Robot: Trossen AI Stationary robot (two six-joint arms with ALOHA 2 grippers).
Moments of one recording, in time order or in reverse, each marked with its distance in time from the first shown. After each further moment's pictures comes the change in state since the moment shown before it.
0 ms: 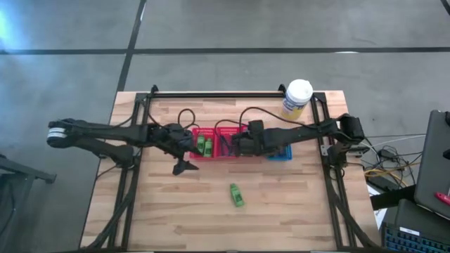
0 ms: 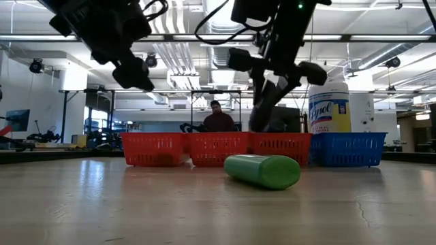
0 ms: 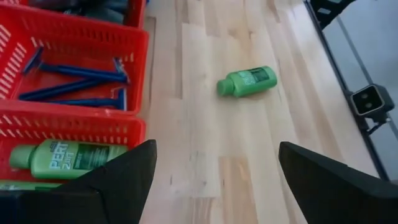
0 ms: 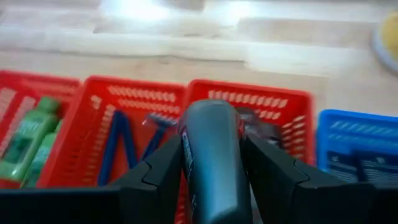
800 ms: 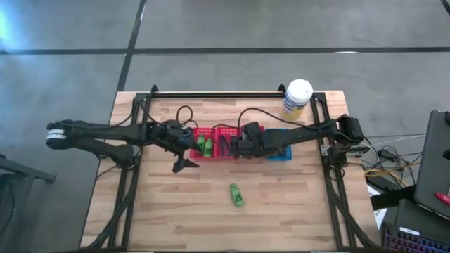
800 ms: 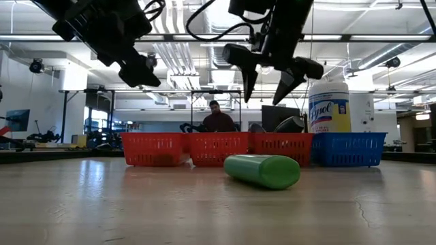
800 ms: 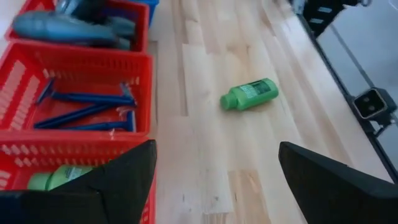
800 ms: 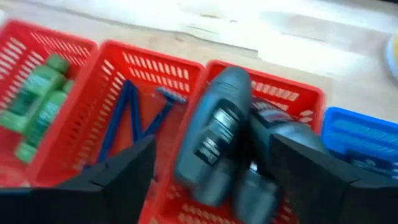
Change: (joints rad) left arm 0.048 -0.017 -0.036 0.086 0.040 0.084; right arm 0.017 0.015 0.039 -0.013 -0.071 -0.143
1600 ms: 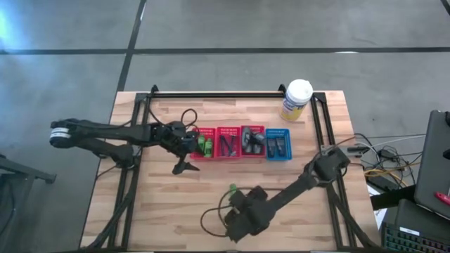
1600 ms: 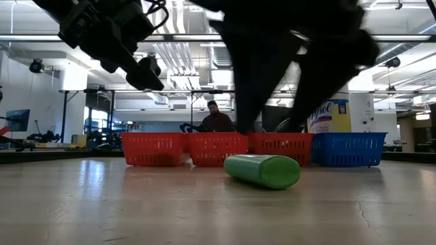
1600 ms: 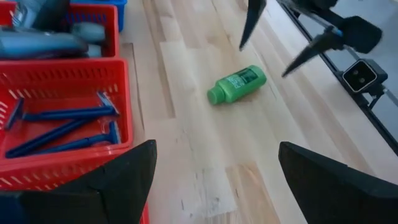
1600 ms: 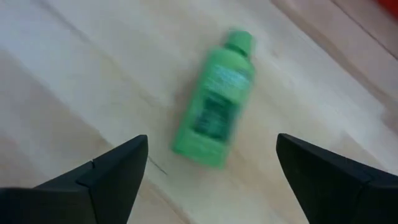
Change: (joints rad) left arm 0.000 0.062 -0.009 0.052 0.078 0.141; right arm 0.502 0.482 0.513 -0.230 -0.146 0.081
